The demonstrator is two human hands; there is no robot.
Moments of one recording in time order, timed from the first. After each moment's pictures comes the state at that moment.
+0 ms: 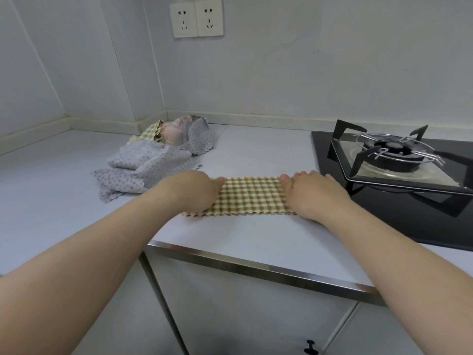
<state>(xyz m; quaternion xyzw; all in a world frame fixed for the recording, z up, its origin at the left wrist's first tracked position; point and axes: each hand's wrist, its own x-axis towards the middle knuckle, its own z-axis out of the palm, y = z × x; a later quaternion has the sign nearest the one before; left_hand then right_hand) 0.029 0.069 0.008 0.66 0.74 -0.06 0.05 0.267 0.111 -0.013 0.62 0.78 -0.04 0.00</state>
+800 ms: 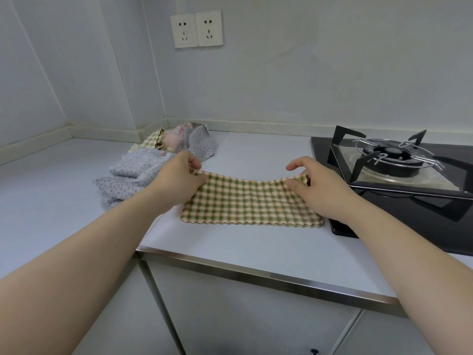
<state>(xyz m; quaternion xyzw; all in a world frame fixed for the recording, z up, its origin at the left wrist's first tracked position) 0.002 0.069 0.011 0.56 0.72 0.37 0.17 0.292 0.116 -0.008 0.50 0.78 -0.22 -0.31</state>
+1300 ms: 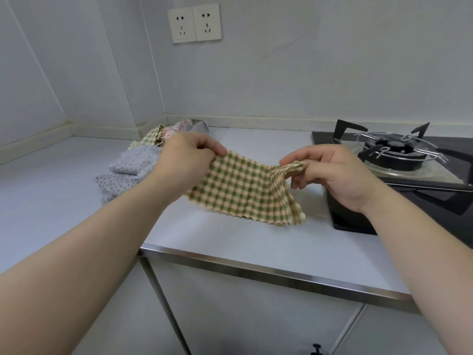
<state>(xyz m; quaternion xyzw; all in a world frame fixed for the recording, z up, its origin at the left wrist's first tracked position) 0.039 0.050 0.047 0.56 0.66 0.48 0.16 0.302 0.106 0.019 0.29 0.72 -0.49 -0.40</state>
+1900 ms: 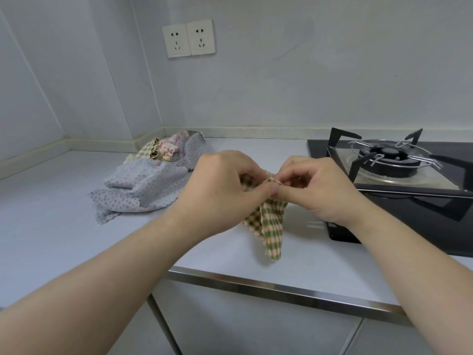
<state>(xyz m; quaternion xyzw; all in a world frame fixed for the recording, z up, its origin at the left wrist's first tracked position) 0.092 0.016 0.047 0.76 0.51 0.41 -0.02 0.286 0.089 0.018 0.25 0.79 -0.35 -0.44</state>
